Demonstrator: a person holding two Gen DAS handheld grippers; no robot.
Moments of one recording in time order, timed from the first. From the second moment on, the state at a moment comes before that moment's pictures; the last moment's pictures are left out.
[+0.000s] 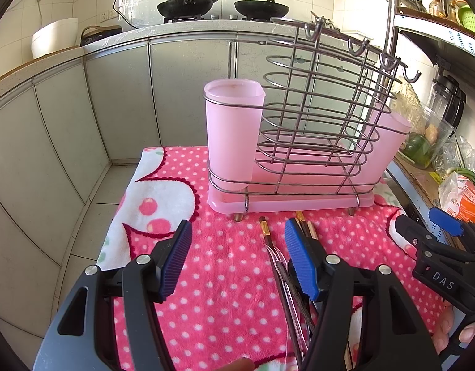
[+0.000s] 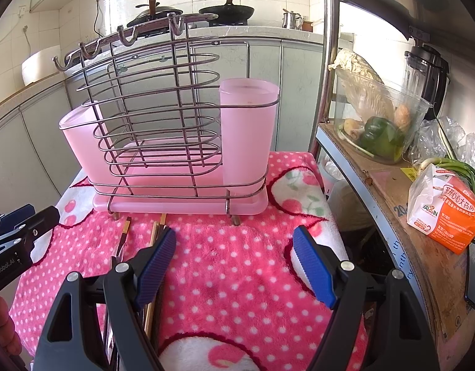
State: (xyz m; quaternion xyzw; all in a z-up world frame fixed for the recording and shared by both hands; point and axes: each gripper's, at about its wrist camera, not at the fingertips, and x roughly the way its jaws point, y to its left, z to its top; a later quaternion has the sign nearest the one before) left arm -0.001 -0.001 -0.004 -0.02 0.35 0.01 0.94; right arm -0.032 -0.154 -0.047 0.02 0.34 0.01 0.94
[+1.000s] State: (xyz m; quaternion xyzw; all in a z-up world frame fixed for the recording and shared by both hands) left arm 0.003 0.014 -0.019 -0.02 0.38 0.01 0.93; right arm -0.028 -0.150 -0.059 0.03 0.36 0.03 0.93
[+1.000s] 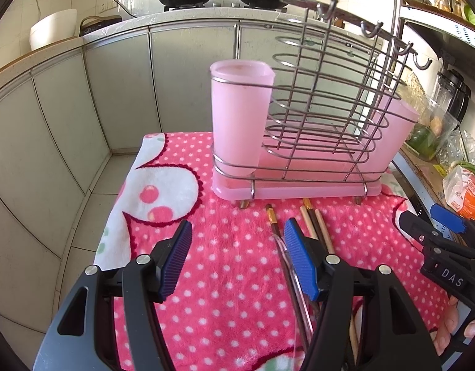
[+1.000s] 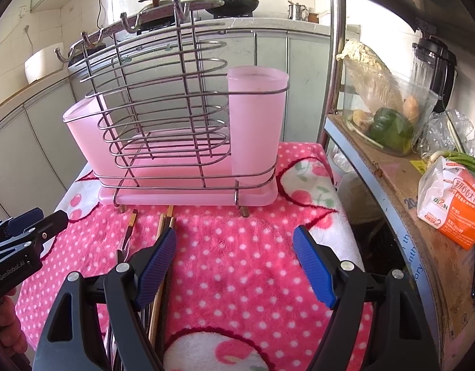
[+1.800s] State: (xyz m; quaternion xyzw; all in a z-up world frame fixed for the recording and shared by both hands) left arm 0.021 -0.018 -0.061 -0.08 0.49 -0.11 0.86; right arm -0.011 -0.154 -0.096 0.08 0.44 0.11 0.89
